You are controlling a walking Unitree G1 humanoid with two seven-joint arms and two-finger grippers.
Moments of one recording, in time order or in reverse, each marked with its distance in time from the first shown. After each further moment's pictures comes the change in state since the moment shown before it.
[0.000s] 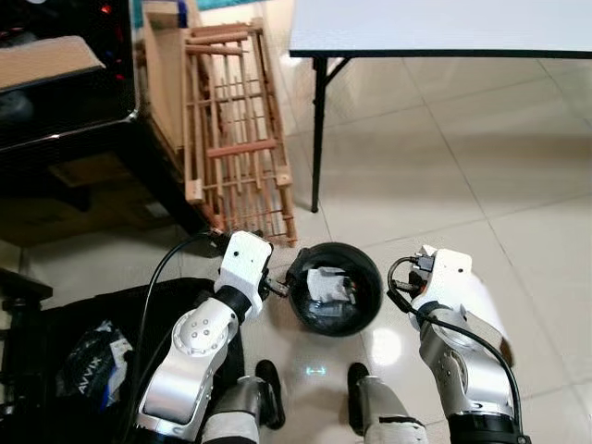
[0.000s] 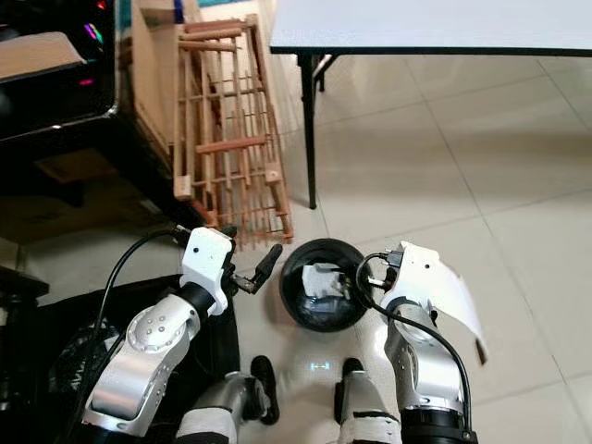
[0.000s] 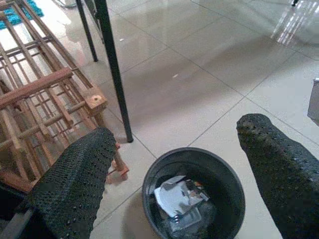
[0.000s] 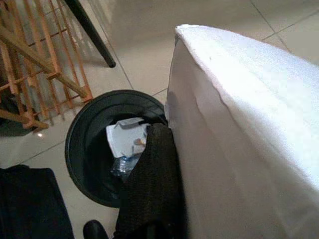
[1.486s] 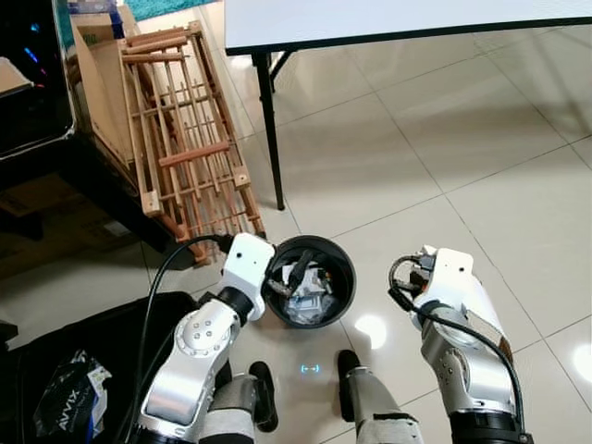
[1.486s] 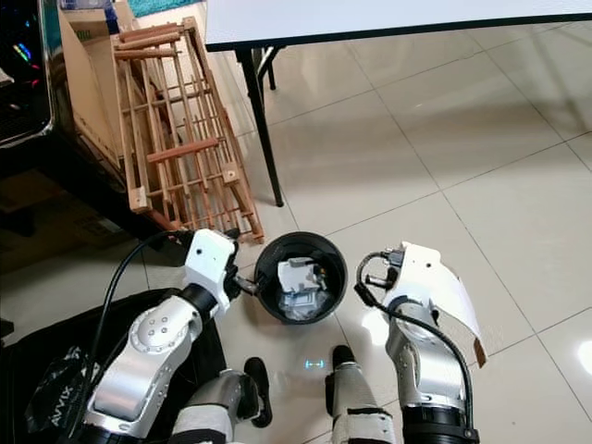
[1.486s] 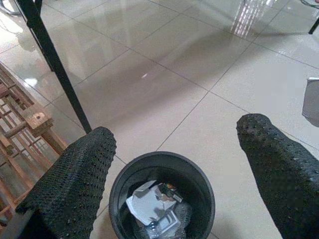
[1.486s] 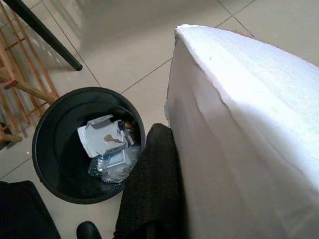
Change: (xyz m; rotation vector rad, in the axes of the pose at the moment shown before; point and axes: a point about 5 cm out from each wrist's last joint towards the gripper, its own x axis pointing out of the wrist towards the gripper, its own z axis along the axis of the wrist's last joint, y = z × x) left arm 0.001 -0.003 -0.001 -0.002 0.001 -0.013; right arm 0.001 -0.002 0.001 -0.003 0.013 -0.004
